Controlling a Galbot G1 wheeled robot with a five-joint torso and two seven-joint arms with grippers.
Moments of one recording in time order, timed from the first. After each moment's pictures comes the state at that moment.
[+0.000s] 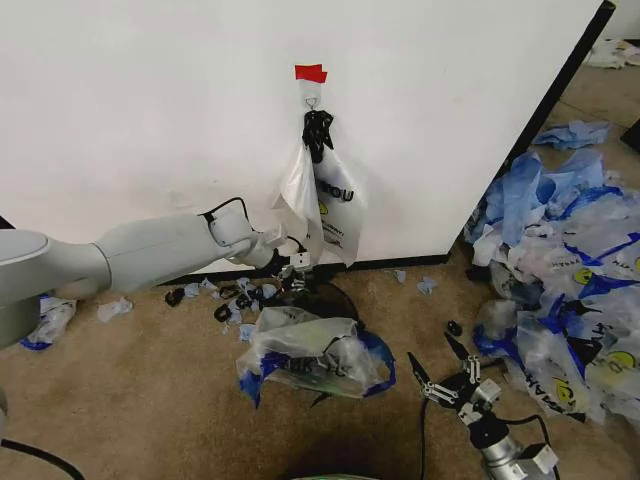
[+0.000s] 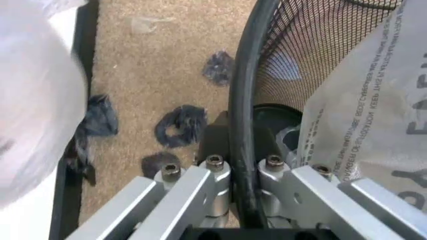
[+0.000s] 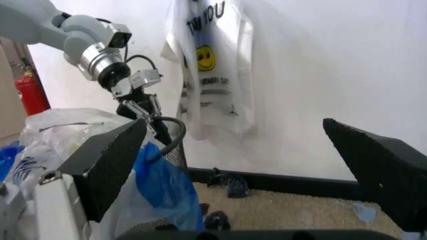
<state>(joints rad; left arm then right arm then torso) -0.36 -0.97 1.31 -1.13 -0.87 0.12 0.79 -1.57 0.97 0.36 1.69 0.70 0.77 -0.43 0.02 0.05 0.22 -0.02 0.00</state>
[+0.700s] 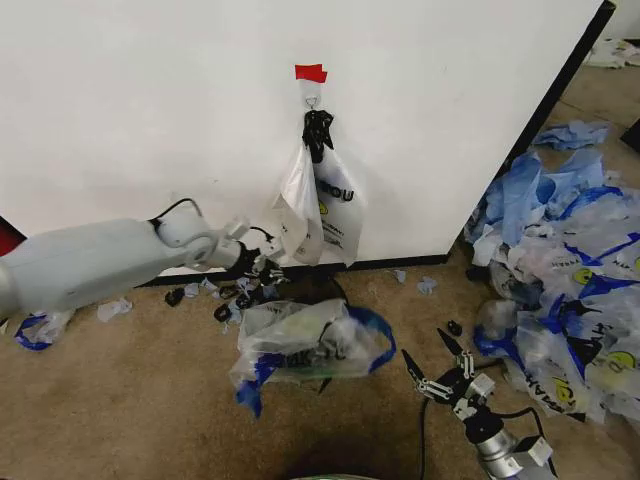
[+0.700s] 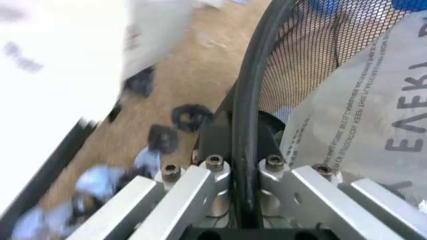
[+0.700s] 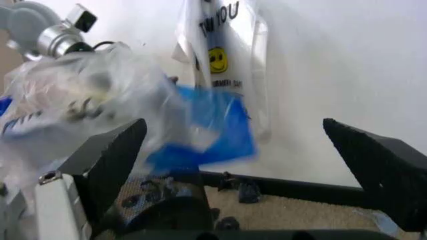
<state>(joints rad) -0.37 -0.62 1.24 -1.49 -1.27 0.29 0.48 -1.53 0.94 0.31 1.69 0.70 0.76 -0.43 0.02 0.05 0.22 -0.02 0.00</state>
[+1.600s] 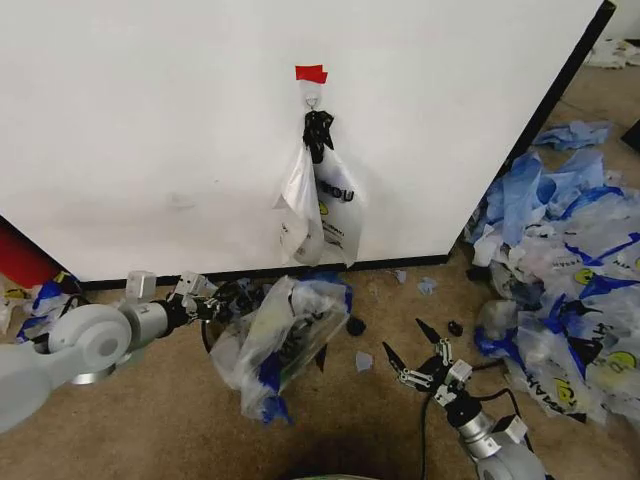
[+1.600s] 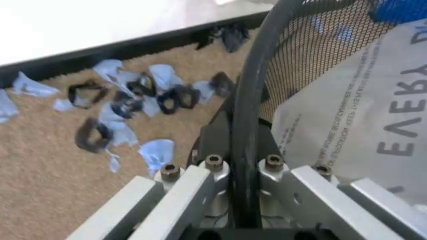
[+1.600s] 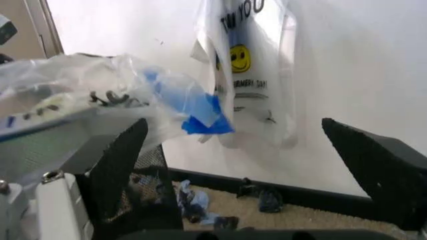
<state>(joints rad) 0.63 -0.25 0.31 -1.97 -1.48 0.29 -0.13 -1.42 0.92 0.21 1.67 0.71 0.74 -0.42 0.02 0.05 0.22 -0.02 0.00</state>
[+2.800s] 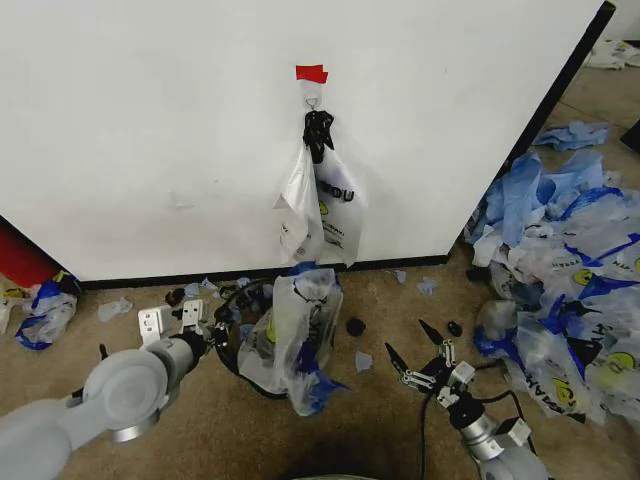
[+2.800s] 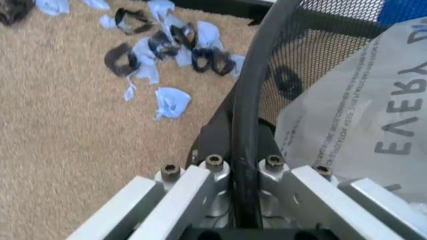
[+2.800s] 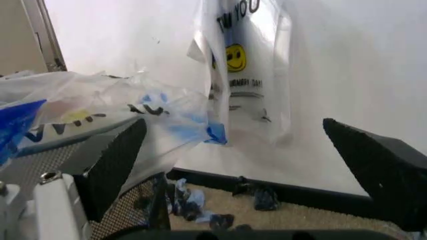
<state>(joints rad) 1.03 -0.42 0.02 -2.17 -1.60 0.20 -0.69 -1.43 0.92 0.22 1.67 0.71 0.74 -0.42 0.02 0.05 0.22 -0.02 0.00</state>
